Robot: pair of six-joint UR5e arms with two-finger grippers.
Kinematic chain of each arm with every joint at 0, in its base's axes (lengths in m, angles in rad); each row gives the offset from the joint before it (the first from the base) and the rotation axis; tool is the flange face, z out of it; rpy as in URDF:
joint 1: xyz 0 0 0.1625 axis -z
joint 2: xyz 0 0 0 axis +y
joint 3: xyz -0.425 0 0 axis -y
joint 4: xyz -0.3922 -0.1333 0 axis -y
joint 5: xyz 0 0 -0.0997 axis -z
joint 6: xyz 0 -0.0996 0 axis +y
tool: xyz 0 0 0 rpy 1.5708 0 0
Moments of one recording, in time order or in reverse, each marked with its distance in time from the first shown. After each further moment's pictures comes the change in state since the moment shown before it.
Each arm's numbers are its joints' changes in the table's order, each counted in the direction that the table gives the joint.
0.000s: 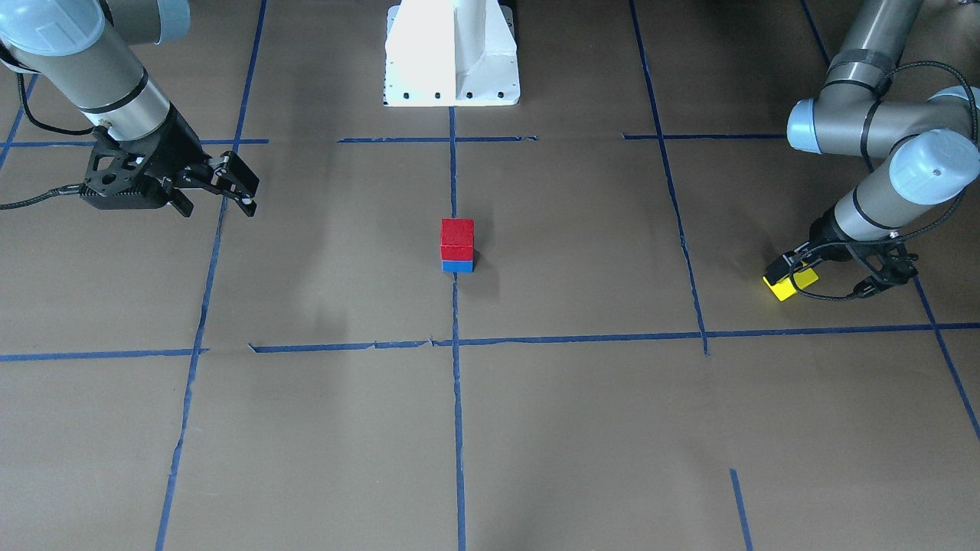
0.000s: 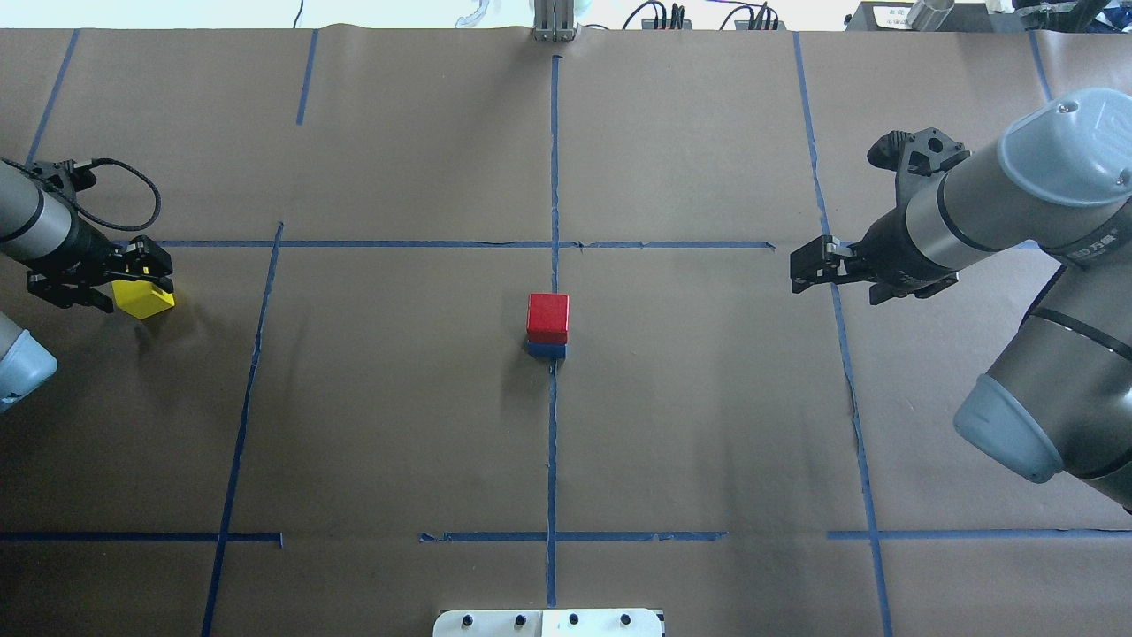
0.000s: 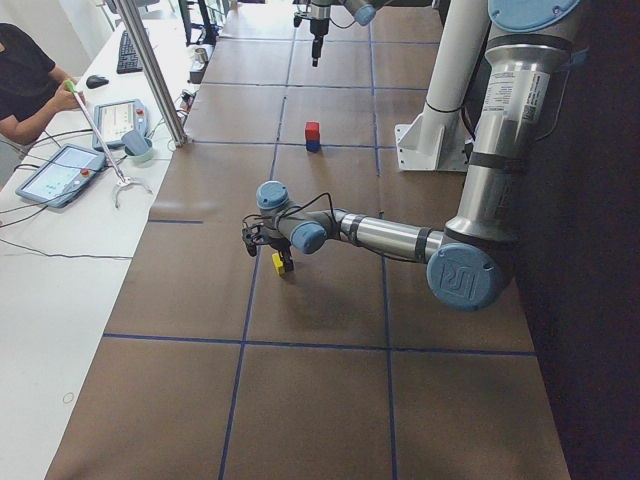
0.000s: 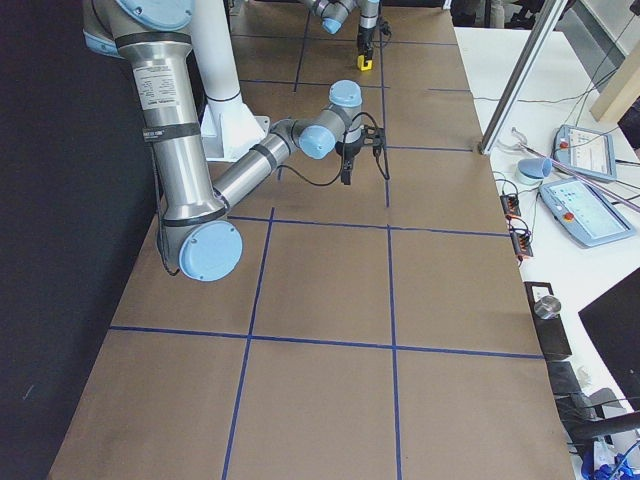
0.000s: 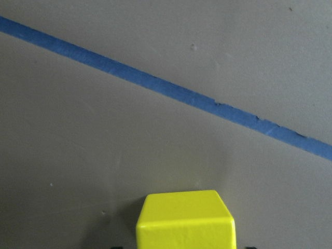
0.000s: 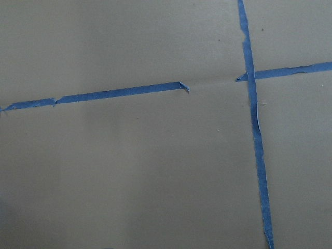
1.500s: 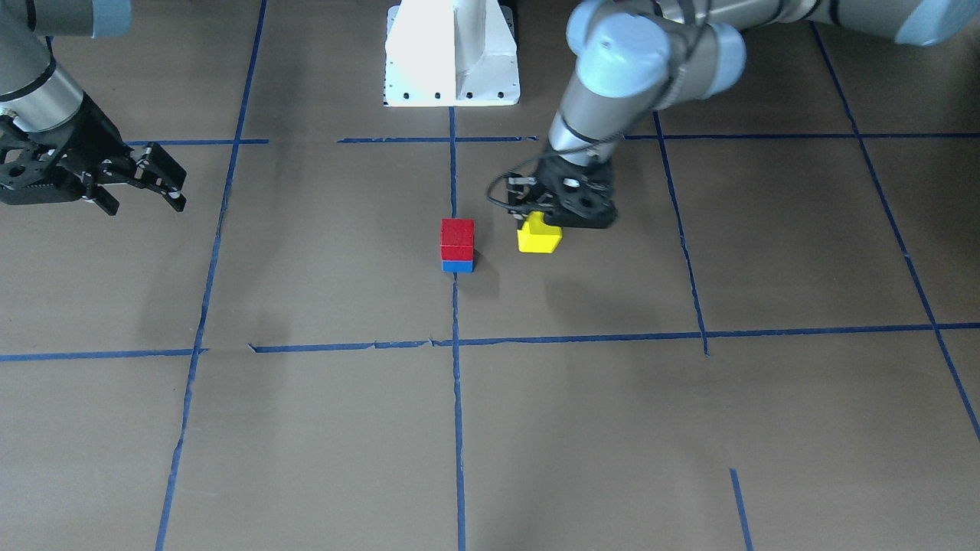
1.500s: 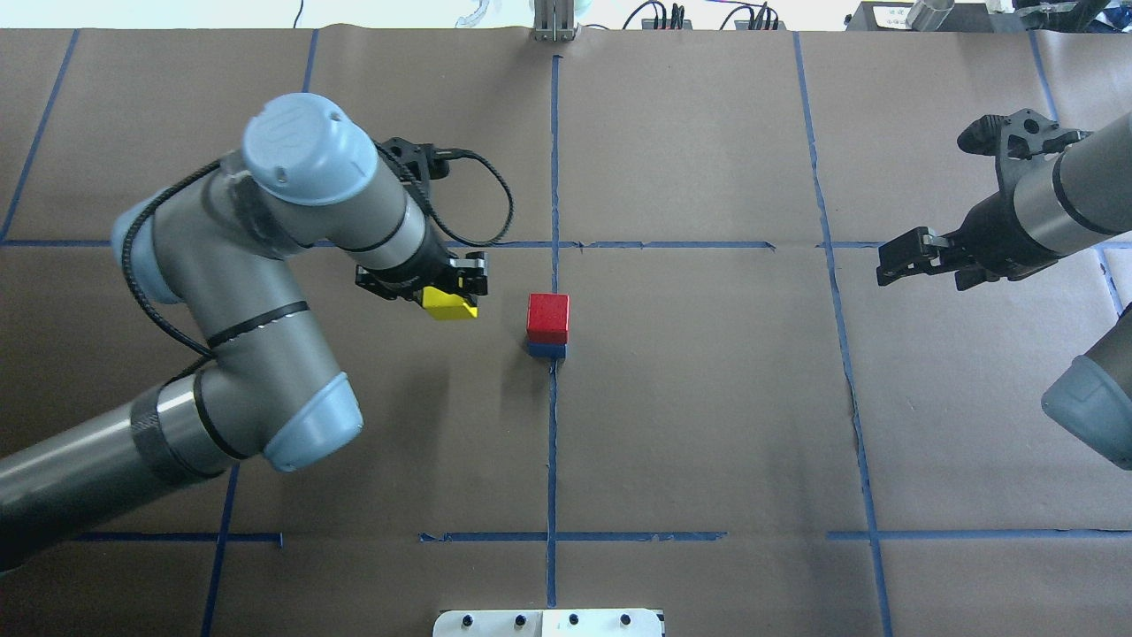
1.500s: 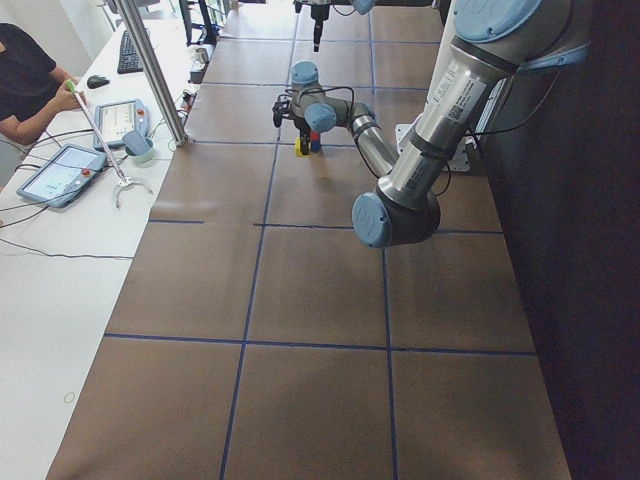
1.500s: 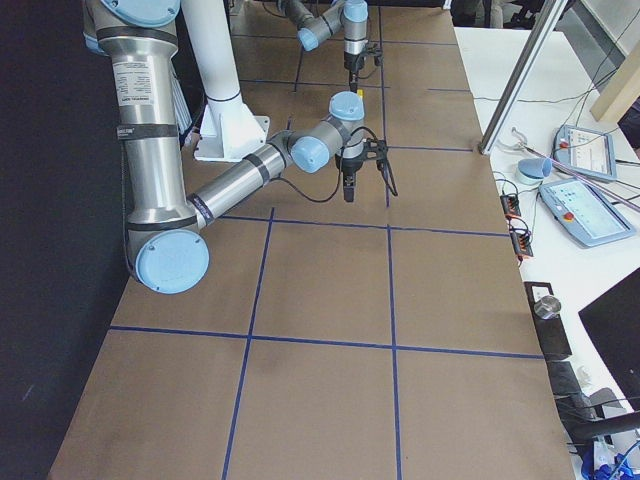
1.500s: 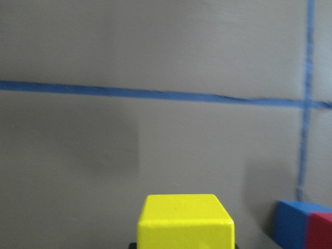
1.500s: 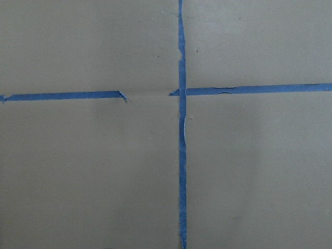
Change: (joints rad) left arm -0.373 0.557 -0.225 0.447 0.232 0.033; right arm -0.134 0.132 0.037 -0.007 0.072 0.226
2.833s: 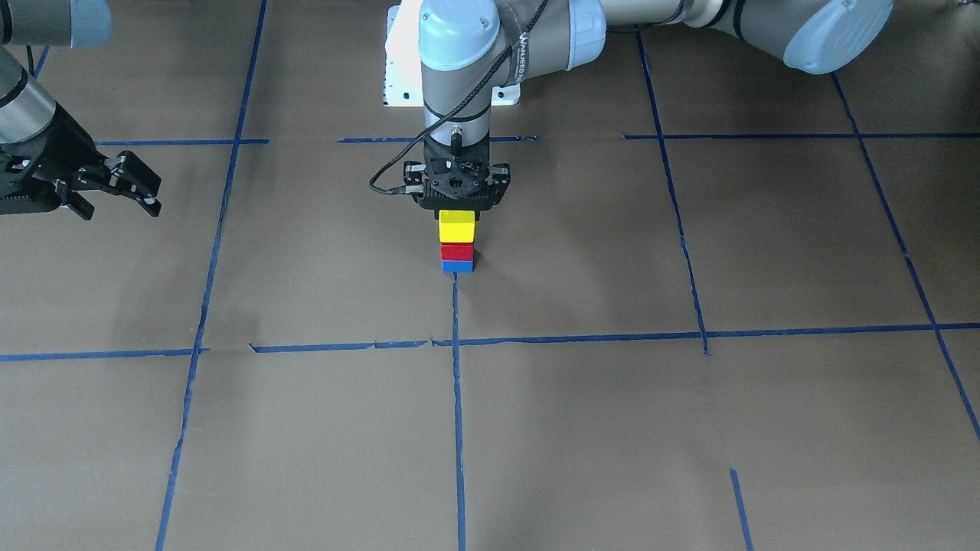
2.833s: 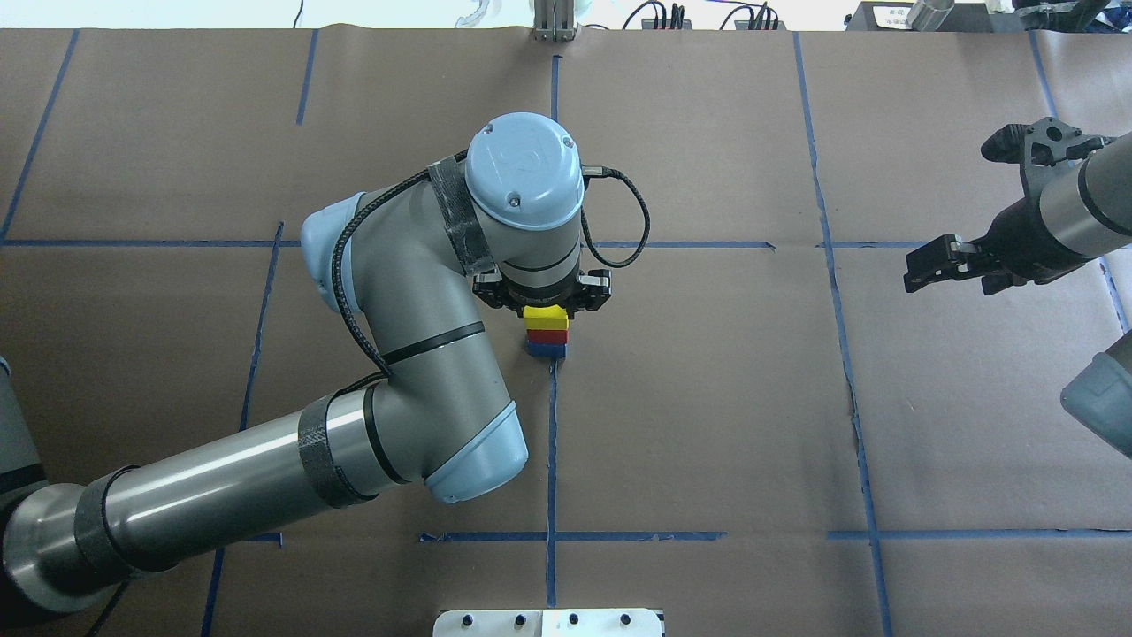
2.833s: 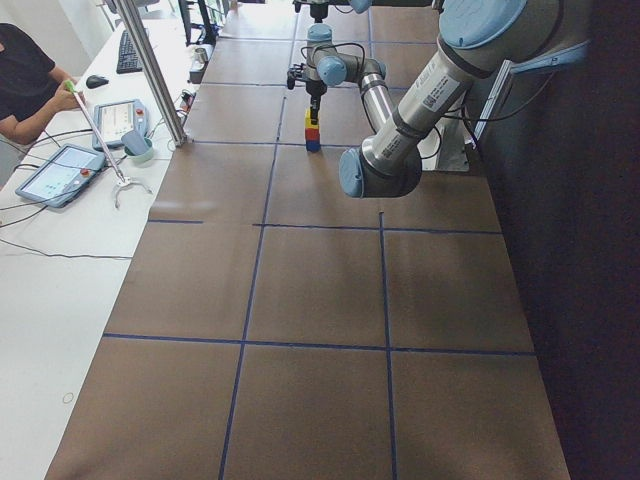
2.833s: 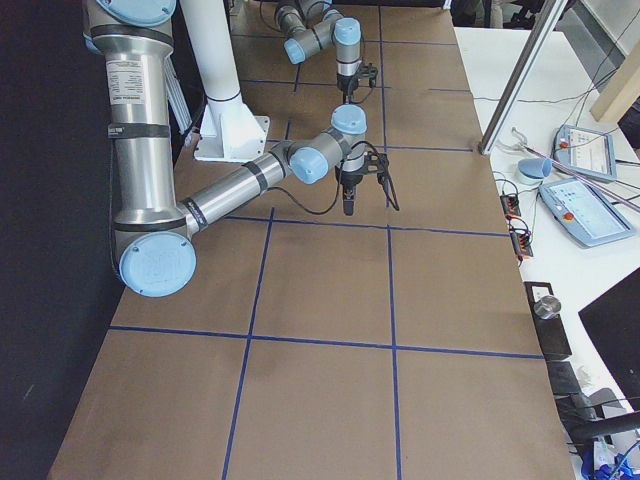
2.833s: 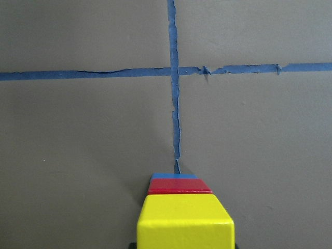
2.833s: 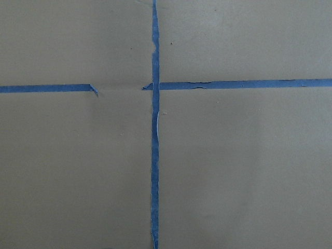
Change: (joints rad) left arm -0.075 0.218 0.158 0.140 0.112 0.003; right arm -0.018 0.029 -0.023 0.006 0.009 0.046
